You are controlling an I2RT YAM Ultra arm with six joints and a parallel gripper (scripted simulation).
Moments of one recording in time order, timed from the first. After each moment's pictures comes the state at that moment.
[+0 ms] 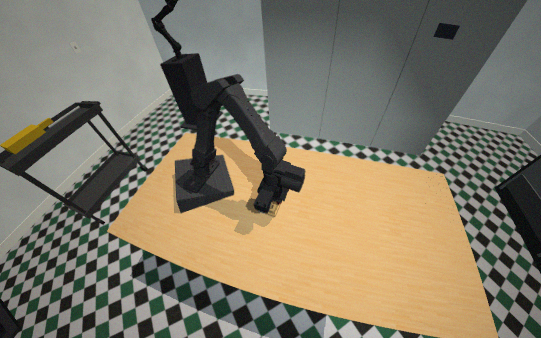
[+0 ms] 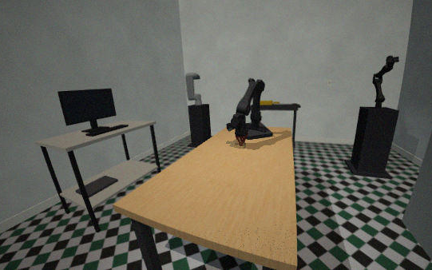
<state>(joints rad) -0.18 1.73 1.05 -0.72 -0.20 1.49</state>
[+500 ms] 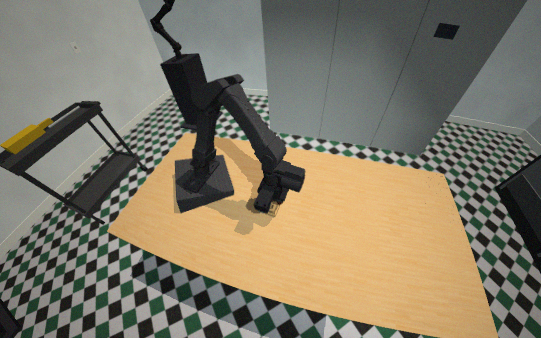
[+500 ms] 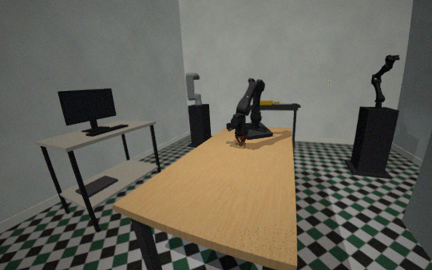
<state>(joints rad) -0.18 1.73 1.05 -0.72 -0.20 1.49</state>
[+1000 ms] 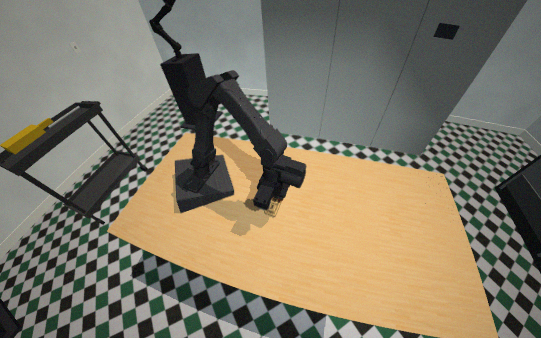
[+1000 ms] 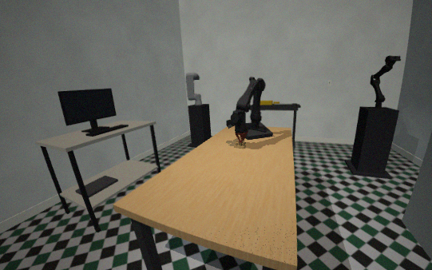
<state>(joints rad) -0.19 1.68 1.09 -0.81 -0.20 1.47</state>
